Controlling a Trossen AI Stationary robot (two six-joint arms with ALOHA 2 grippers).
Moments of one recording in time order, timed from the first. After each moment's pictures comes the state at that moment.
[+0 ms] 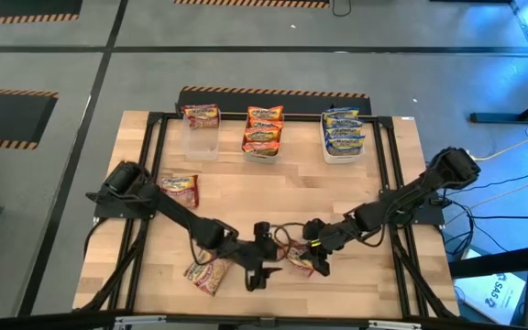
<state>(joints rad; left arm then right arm) -0.46 1.89 1.28 -0.01 -0.34 -0.31 0.49 1.53 0.75 0.06 -0.01 0.77</state>
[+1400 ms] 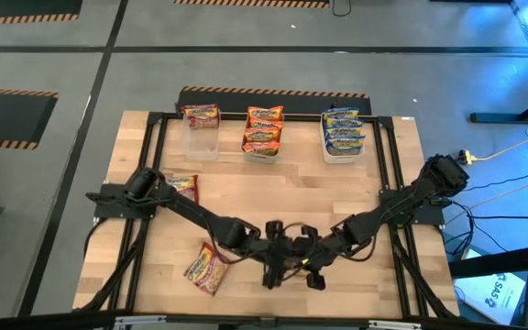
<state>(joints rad) -0.40 2.04 1.60 -0.35 -0.26 -0.32 0.53 1.66 1.04 -0.22 0.04 0.58</state>
